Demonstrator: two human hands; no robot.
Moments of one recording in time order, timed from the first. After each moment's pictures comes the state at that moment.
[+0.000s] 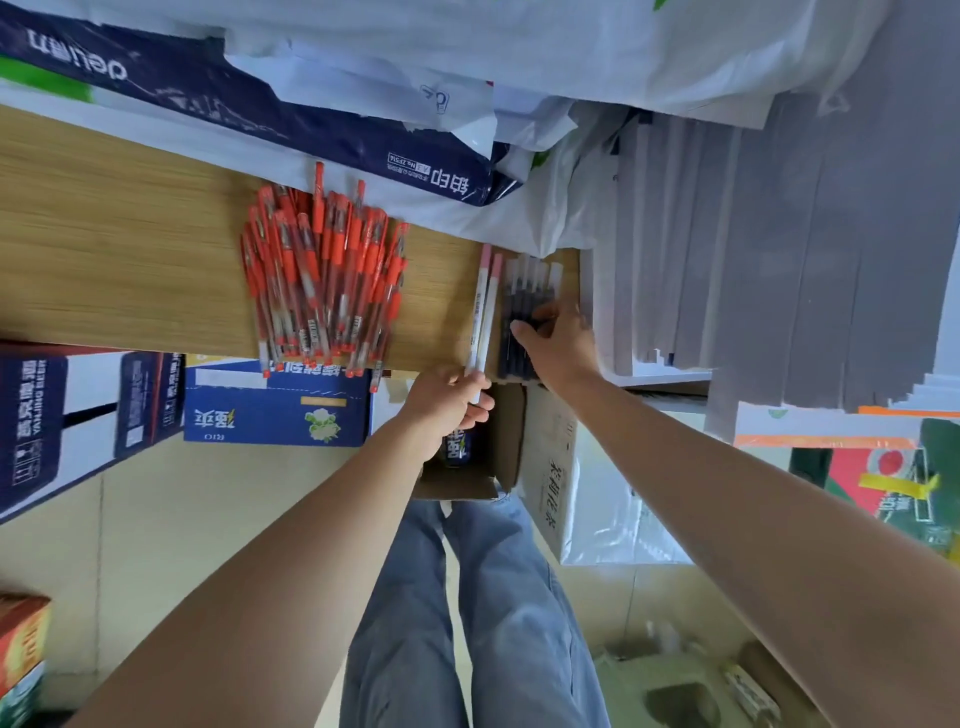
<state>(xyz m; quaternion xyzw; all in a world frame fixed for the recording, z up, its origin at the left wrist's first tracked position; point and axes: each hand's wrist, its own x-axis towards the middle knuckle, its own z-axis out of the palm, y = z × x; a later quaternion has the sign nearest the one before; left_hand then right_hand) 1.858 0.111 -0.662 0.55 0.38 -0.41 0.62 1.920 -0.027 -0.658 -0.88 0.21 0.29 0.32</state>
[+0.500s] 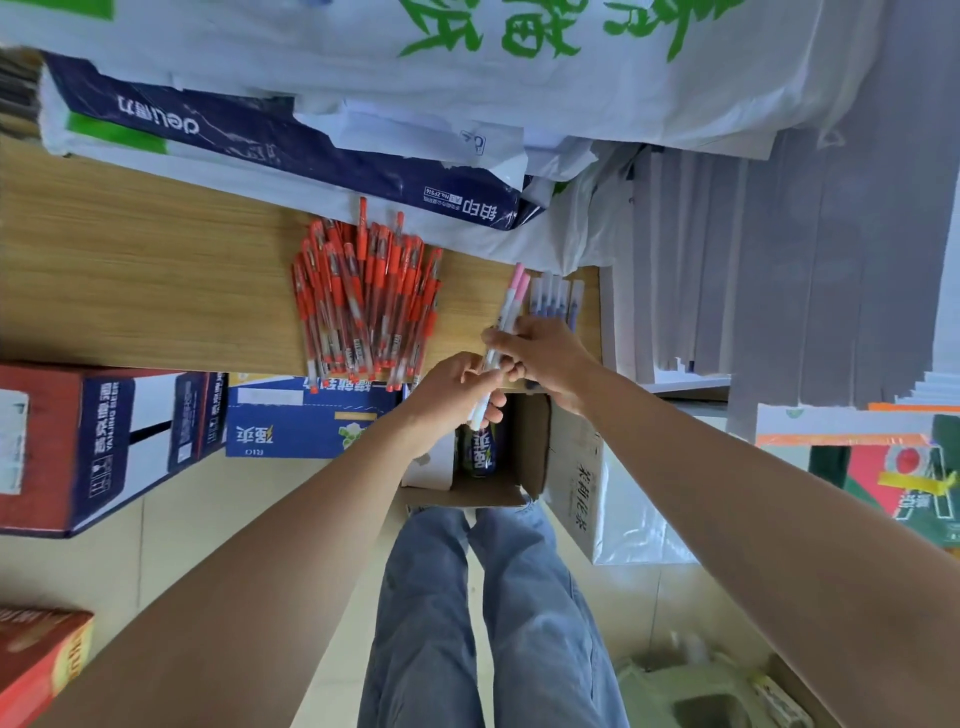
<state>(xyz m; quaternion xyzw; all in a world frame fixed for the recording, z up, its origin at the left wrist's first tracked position) 1.872 0.157 -0.629 0.60 0.23 -0.43 0.64 1.927 0.020 -0.622 -0.71 0.22 0.44 0.50</state>
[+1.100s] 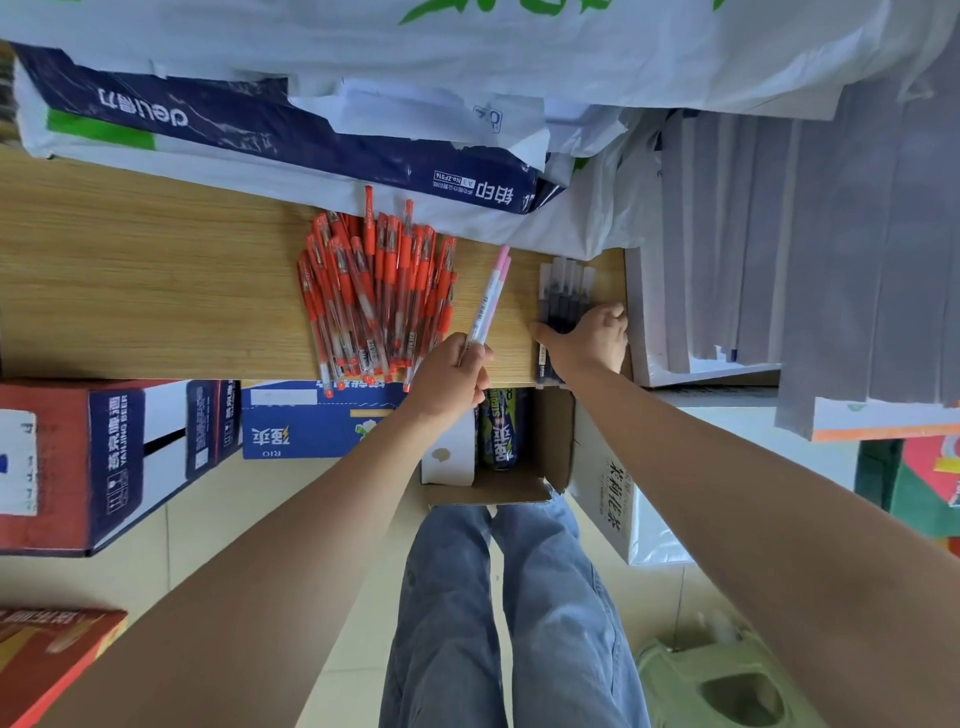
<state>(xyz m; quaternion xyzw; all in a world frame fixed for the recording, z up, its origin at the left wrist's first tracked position) 1.879 0.168 -0.655 0.65 0.26 -0.35 0.62 1.926 0.015 -0.673 -0.89 0.31 0.28 0.19</state>
